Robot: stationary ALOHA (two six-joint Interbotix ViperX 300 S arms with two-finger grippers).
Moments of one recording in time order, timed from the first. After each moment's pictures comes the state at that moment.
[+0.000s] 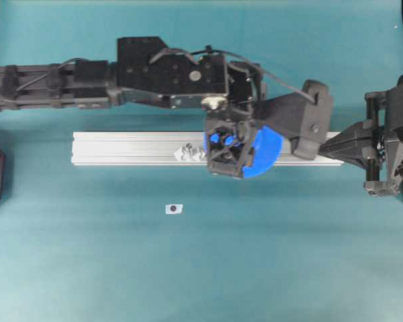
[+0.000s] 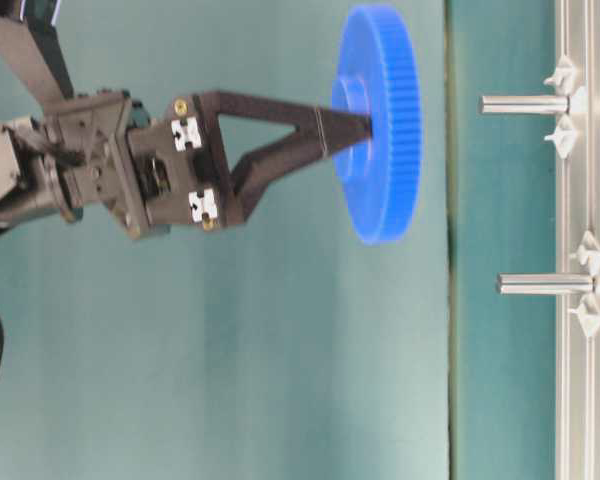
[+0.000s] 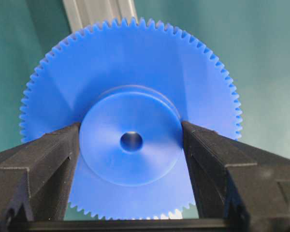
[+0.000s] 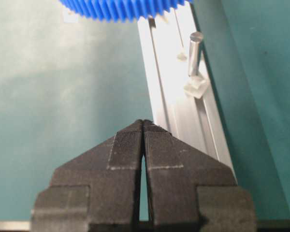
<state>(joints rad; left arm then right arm) 0.06 0.41 -0.44 0.02 1.22 0.29 -0.07 -0.78 1.25 0.04 0.04 0.10</state>
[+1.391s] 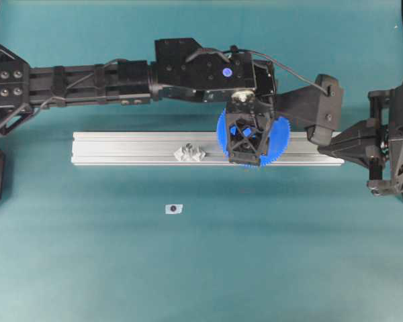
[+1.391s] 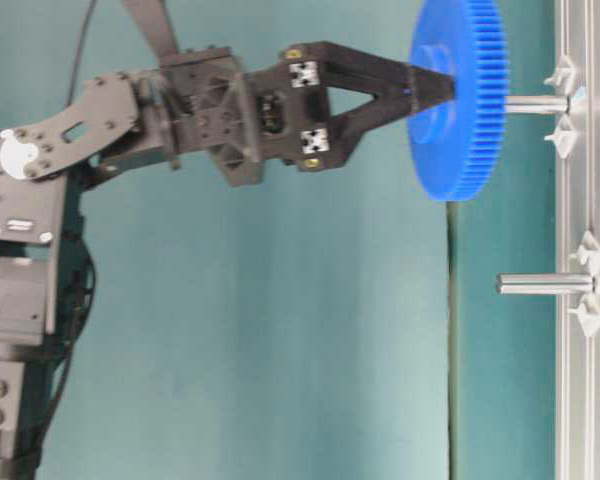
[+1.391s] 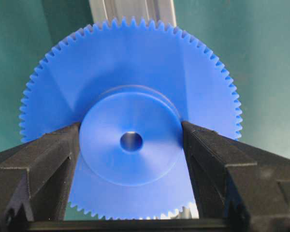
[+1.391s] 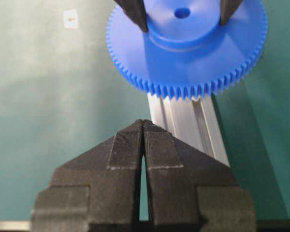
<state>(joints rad) 0.10 0.57 -0.53 0.02 1.21 0.29 -0.07 -0.81 1.26 0.04 0.05 0.10</state>
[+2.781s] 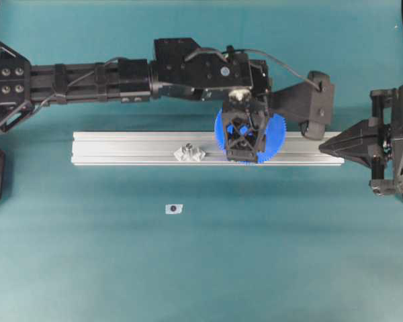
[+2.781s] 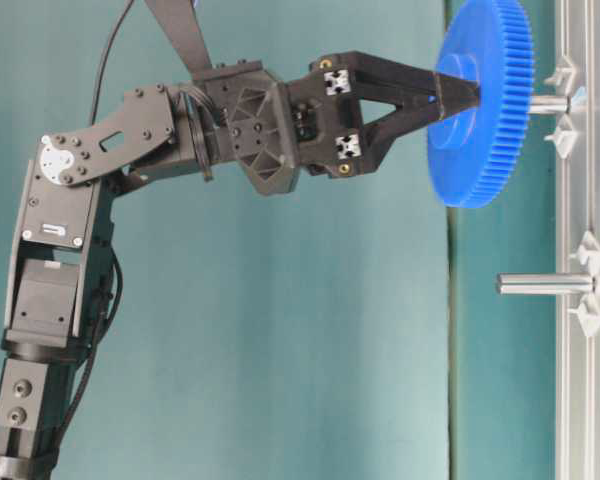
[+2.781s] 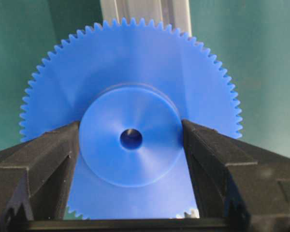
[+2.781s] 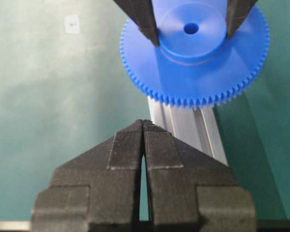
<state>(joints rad) 0.11 0.56 -0.47 0.02 1.20 0.26 -0.07 -0.83 1.26 0.04 0.05 0.10</state>
